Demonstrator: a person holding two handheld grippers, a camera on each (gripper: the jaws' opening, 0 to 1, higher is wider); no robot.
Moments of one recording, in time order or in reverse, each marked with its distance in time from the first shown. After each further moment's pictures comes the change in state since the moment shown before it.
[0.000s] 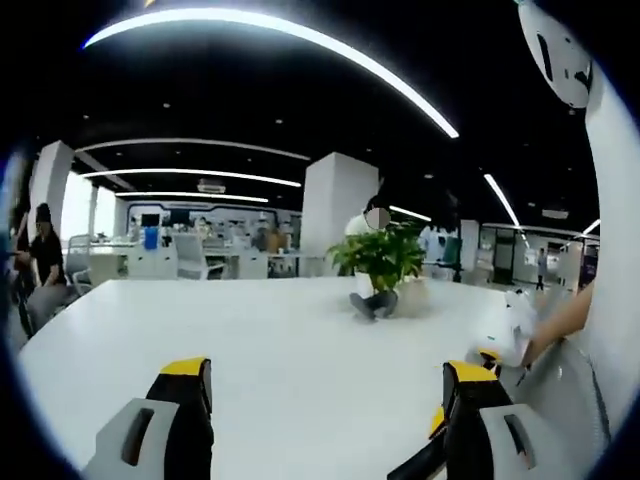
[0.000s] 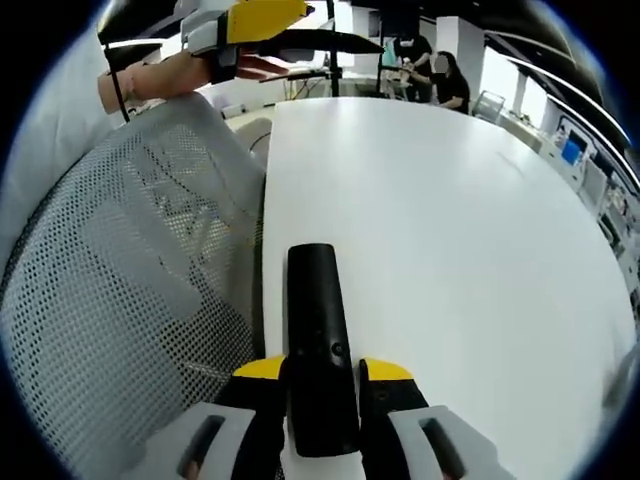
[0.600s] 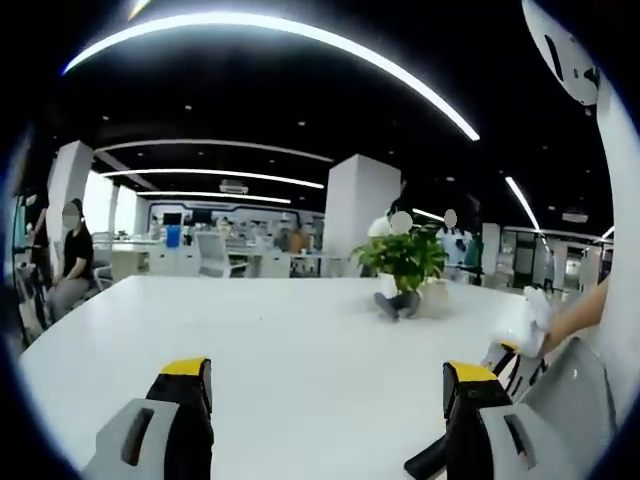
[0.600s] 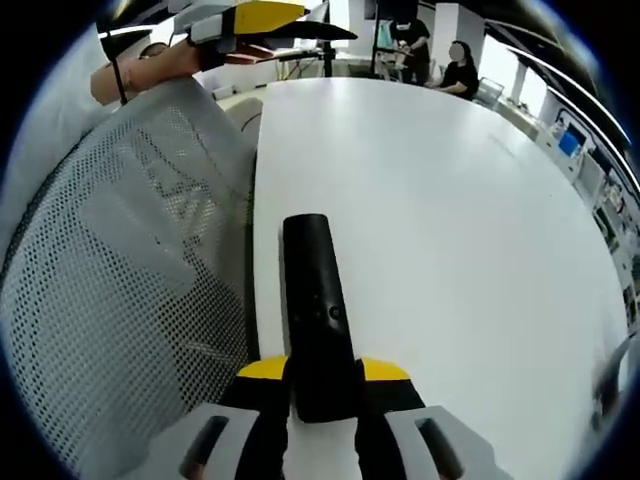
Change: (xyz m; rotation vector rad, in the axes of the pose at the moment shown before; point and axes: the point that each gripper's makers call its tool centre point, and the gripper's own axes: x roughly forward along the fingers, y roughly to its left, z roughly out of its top) left arm -0.006 0.013 -0.002 -0.005 -0.001 0.053; right arm -0.008 -0.006 -0.013 -0.002 0.092 -0.026
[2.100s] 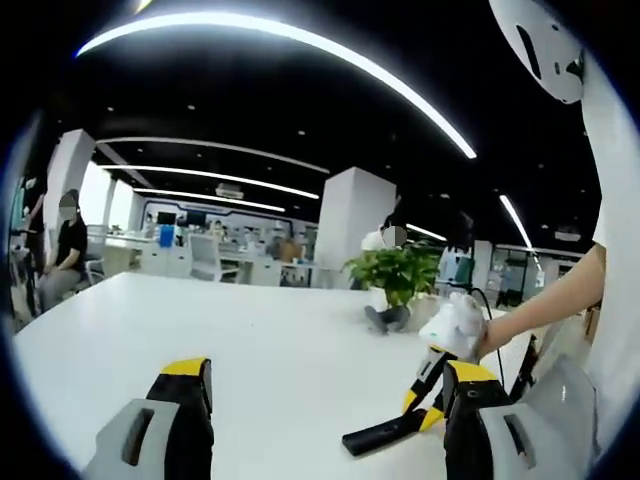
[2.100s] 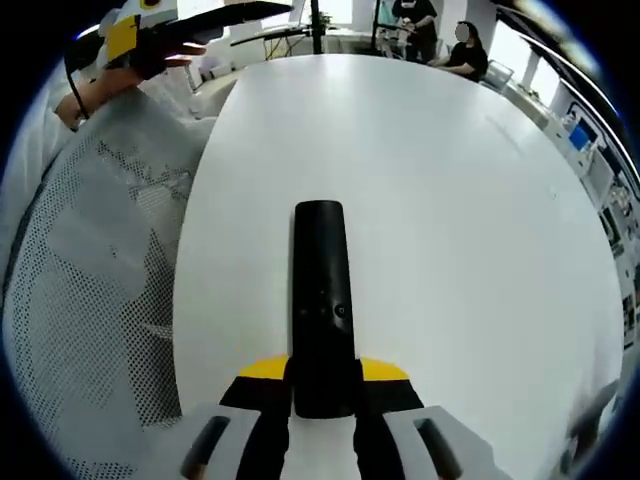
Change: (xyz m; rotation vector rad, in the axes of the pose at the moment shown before) left arm -0.005 0.004 0.004 -0.063 -0.045 -0.043; right arm 0.011 -0.078 0.021 -0.012 0.110 0.019
